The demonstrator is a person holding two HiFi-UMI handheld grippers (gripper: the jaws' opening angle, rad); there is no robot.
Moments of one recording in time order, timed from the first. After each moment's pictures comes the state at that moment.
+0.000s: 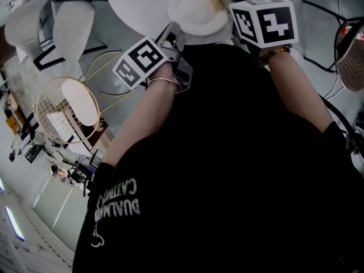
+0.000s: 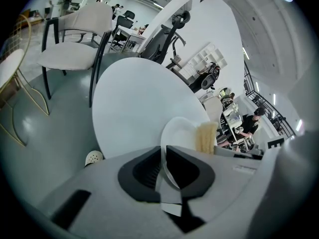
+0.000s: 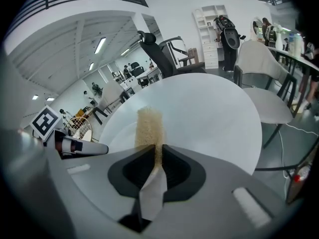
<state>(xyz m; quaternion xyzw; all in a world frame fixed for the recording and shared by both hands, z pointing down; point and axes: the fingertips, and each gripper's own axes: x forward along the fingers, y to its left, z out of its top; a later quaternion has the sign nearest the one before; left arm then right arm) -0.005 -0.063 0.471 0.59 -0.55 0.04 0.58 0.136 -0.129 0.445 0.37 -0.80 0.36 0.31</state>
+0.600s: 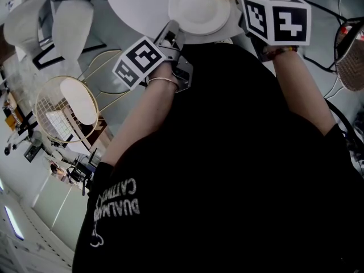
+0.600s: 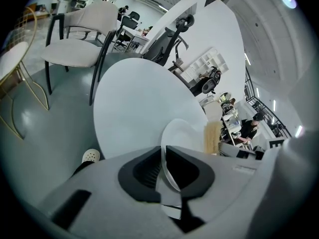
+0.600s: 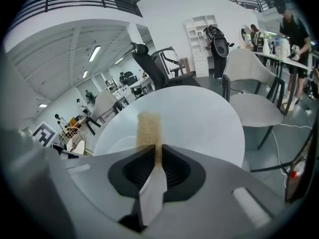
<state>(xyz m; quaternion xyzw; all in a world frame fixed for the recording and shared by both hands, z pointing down) 0.001 -0.058 0.466 0.58 -0.56 0.01 0.59 0.165 -0.148 0.419 0.42 -0.79 0.35 0.27</state>
